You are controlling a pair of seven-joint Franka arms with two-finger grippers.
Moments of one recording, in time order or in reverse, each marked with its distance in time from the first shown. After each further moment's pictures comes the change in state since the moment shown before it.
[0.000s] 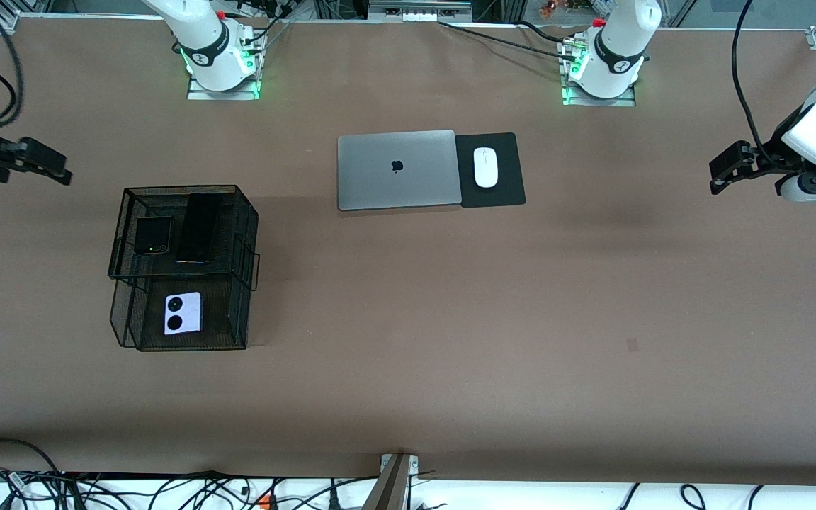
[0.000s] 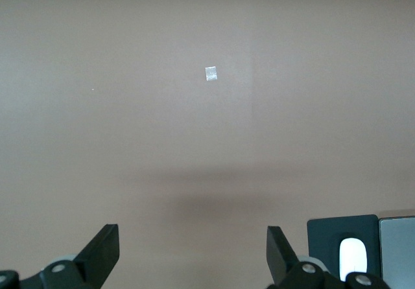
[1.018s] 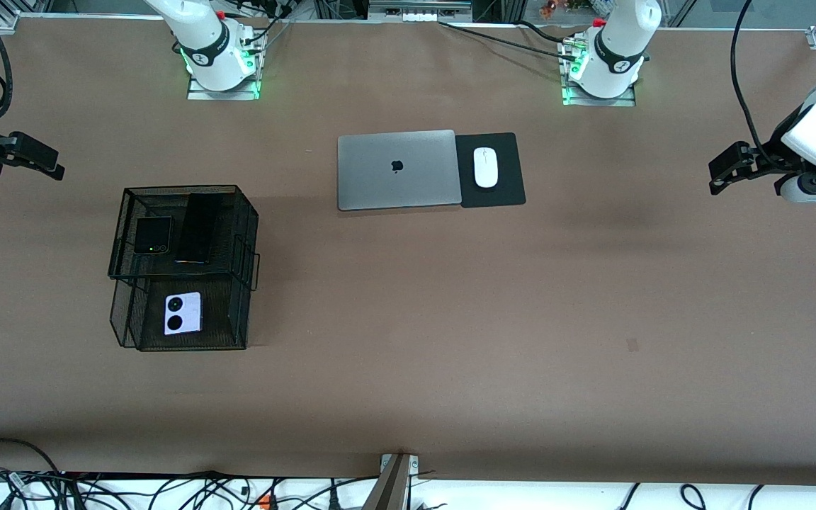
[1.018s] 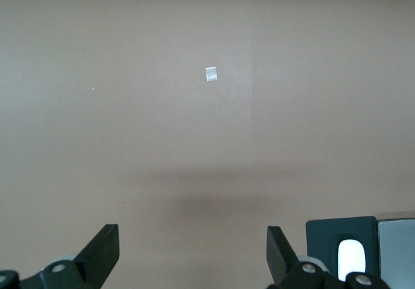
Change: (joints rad) left arm -0.001 0.001 -0.001 0.002 0.000 0.000 -0.009; right arm -0.080 -0.004 0.083 -0.007 -0.007 -0.004 0.003
